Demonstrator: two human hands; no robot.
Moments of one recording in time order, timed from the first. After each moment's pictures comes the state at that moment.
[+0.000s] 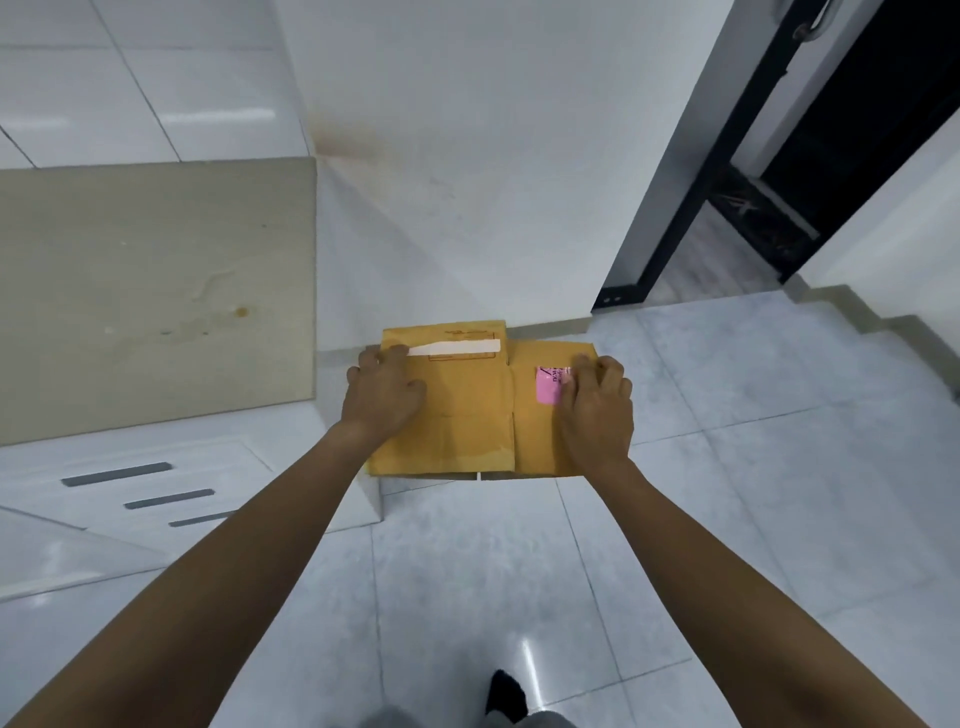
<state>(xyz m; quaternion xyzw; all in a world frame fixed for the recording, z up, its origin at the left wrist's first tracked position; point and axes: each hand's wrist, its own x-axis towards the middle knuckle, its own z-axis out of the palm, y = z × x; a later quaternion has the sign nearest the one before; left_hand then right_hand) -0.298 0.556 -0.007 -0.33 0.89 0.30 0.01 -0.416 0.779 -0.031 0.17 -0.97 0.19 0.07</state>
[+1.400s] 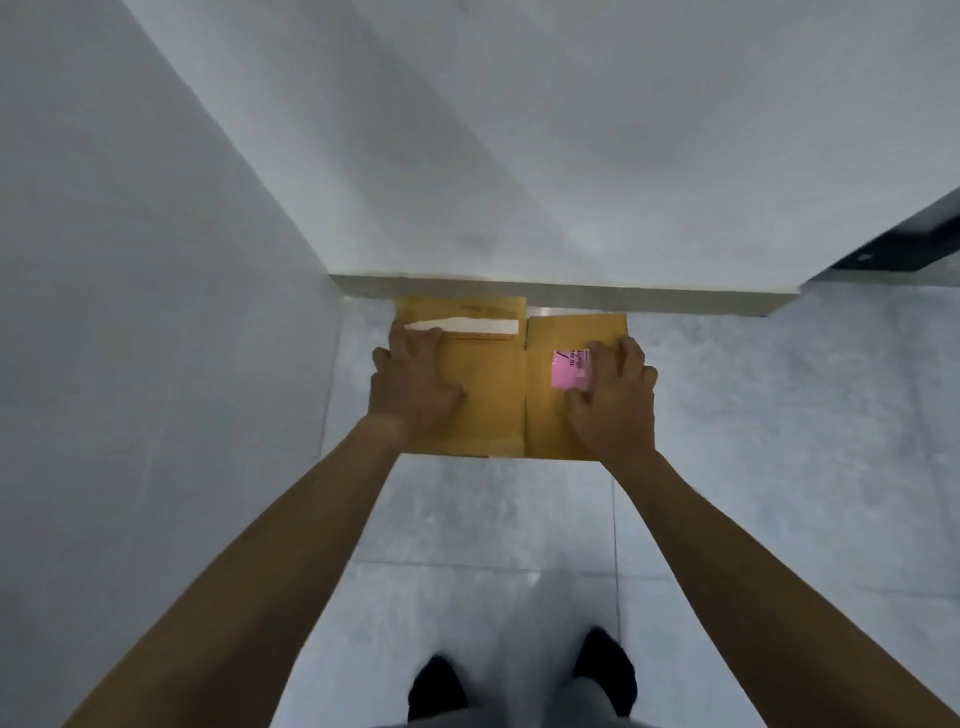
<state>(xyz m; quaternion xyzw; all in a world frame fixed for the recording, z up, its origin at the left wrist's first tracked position) -0.694 0.384 -0.529 -0.43 0.87 0.24 0.09 -0.845 0.566 -0.540 0.30 -0.93 0.17 -0.12</state>
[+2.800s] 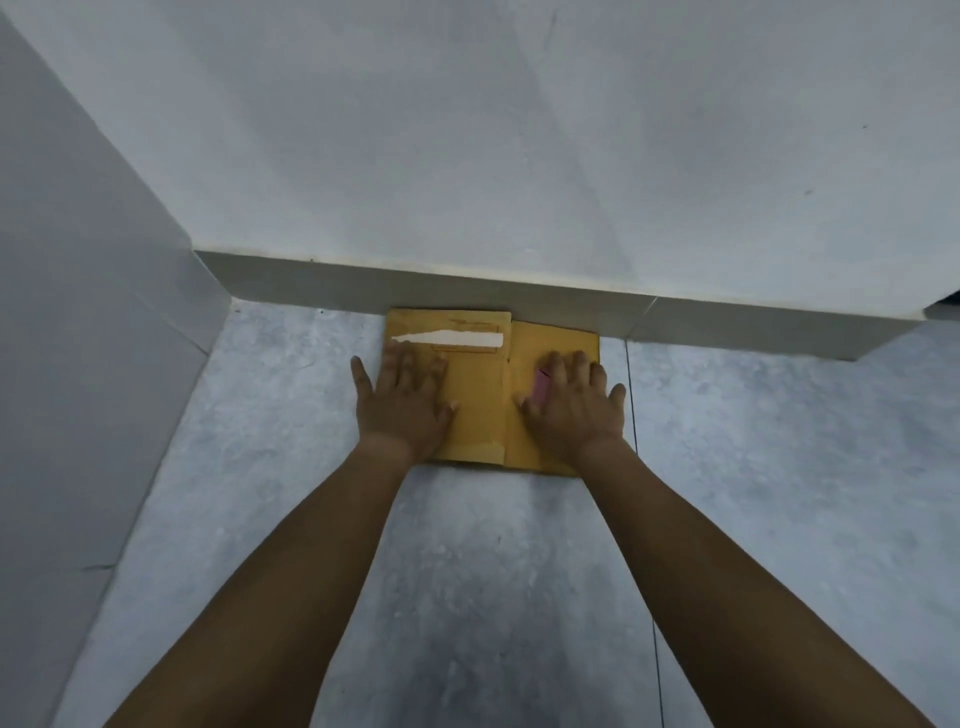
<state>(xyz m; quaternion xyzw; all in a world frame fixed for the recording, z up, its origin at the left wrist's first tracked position) -0.794 0.344 -0.824 -0.35 0.92 0.03 0.18 -0.946 0.481 -0.805 0.38 -0.91 -0.02 -0.13</state>
